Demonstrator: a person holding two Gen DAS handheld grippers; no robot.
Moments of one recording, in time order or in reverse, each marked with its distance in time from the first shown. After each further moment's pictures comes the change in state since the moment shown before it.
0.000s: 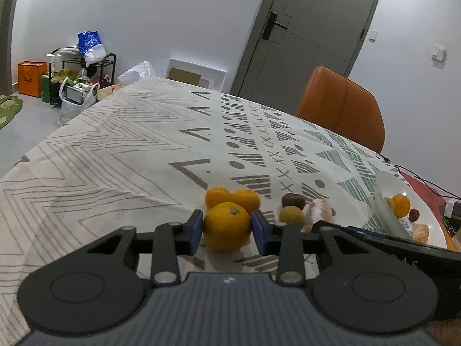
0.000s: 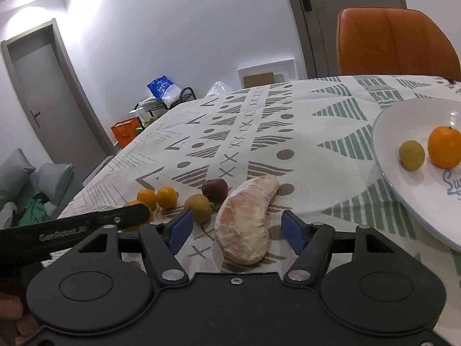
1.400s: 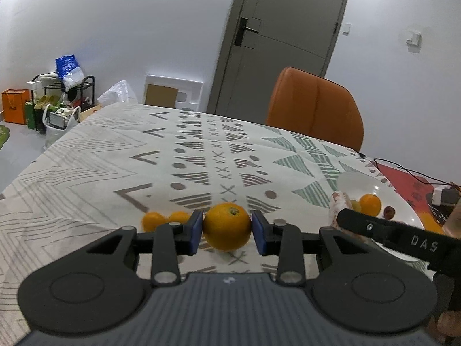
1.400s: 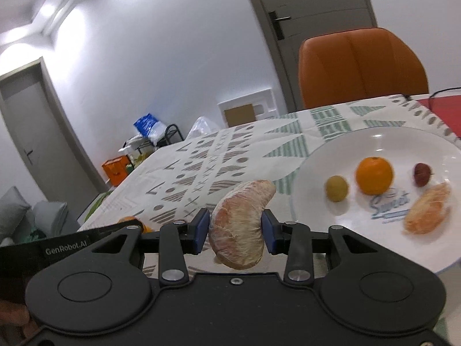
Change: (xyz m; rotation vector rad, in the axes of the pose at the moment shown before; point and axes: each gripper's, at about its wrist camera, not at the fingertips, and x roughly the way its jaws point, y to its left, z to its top) left arm -0.005 -0.068 0.009 0.114 -0.032 -0.039; right arm -0.059 -0.053 0.015 0.092 -0.141 -0.033
